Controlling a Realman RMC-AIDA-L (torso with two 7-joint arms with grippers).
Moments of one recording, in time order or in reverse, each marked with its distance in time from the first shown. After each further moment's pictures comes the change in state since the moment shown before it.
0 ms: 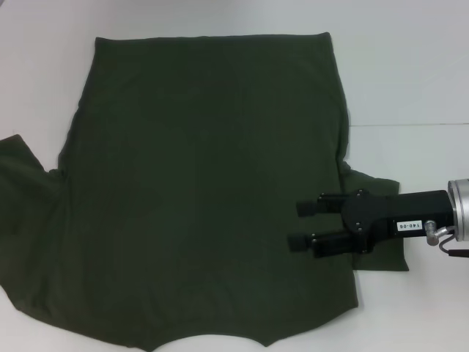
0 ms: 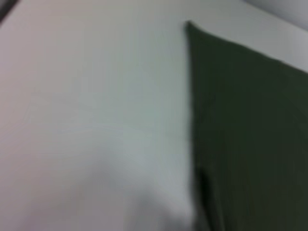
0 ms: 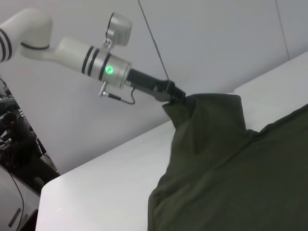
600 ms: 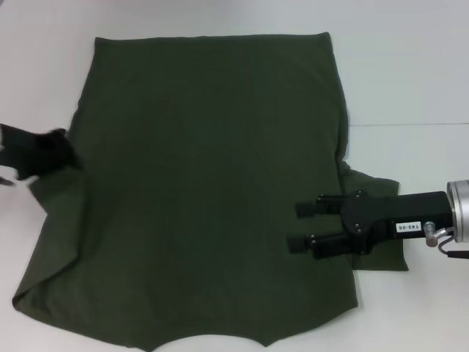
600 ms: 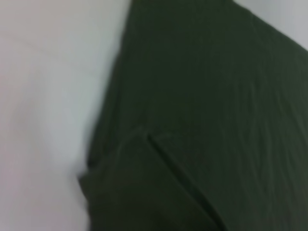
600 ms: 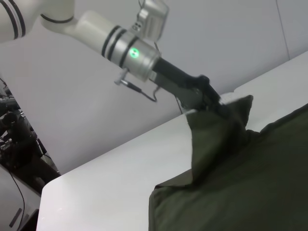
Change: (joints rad) left arm -0.138 -0.031 0.271 -0.090 -0.005 0.024 -0.461; right arm -0.002 0.003 -0.001 0.001 0.000 0.001 -0.001
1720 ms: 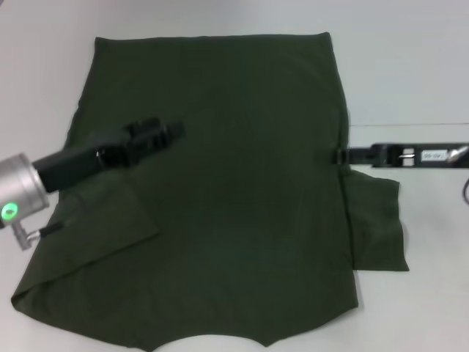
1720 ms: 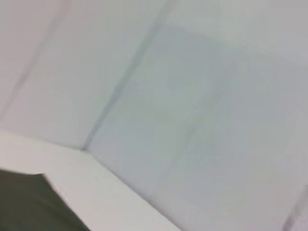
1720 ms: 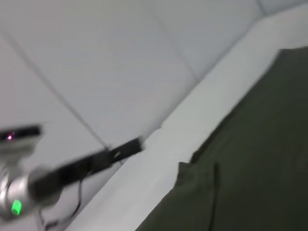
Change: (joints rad) left arm 0.252 -0.160 -0.012 -0.136 -0.923 0.252 1.285; right arm 0.036 -0.067 0.095 -0.009 0.006 0.105 0.457
